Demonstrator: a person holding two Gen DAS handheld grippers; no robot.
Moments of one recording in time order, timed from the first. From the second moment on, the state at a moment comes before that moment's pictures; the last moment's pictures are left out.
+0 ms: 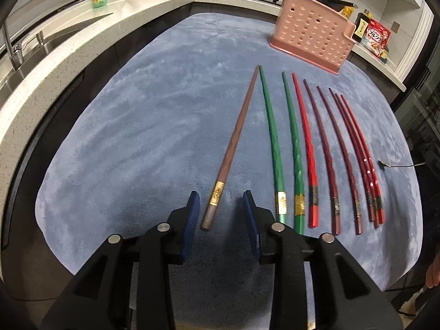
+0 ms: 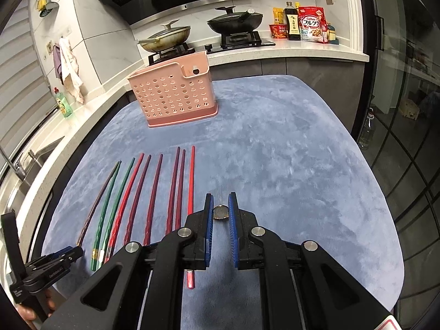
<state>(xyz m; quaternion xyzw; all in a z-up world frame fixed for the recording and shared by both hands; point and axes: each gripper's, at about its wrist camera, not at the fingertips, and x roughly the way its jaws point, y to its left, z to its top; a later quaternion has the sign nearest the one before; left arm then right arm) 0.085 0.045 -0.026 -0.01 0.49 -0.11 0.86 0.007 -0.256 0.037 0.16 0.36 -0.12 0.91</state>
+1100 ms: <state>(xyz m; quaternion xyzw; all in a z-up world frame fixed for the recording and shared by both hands) 0.127 0.045 0.131 -0.03 0.36 -0.13 0.93 0.018 -0.268 0.075 0.15 0.32 -0.10 0.93</state>
